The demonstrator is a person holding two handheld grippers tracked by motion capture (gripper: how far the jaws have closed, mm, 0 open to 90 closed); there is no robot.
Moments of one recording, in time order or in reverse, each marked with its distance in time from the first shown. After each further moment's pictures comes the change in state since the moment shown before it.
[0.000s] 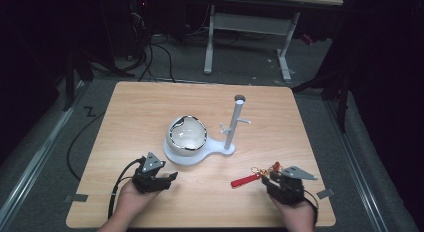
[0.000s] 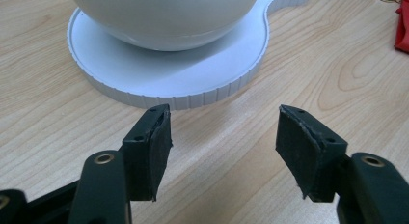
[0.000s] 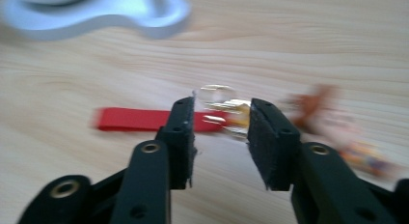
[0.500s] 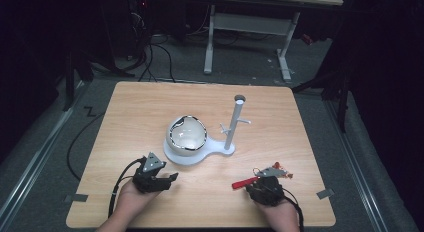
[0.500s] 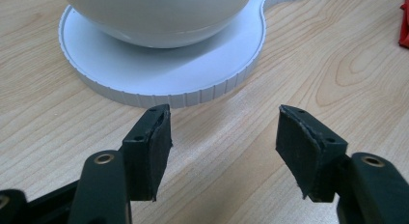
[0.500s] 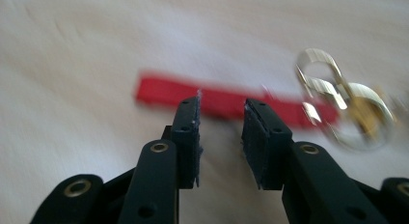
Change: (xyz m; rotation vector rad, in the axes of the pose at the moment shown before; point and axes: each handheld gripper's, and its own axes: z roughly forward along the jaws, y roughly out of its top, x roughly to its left) left arm 0.001 0.000 0.002 0.011 -0.013 0.012; right arm 0.023 -0.007 0.029 0.237 0.031 -0.085
